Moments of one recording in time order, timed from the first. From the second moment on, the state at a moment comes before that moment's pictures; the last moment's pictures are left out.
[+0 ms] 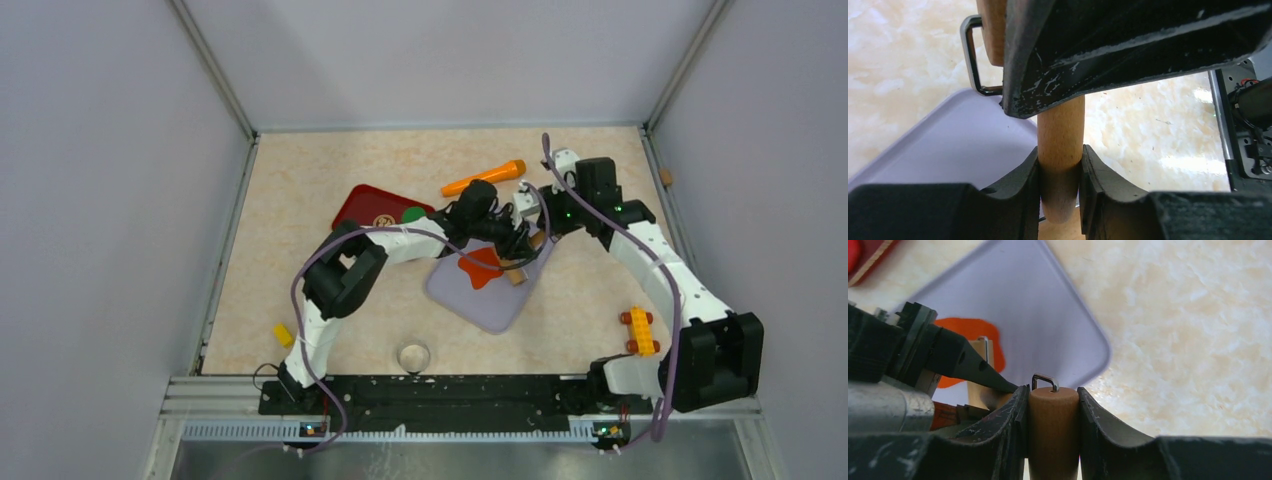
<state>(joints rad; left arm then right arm) -0.84 2.18 1.50 0.27 0.72 0.02 0.23 1.30 1.04 -0.53 -0.11 -0.12</state>
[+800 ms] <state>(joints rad) -0.79 2.05 1.34 0.21 0.56 0.05 0.29 1.41 1.05 -0.41 -0.27 -0.12</state>
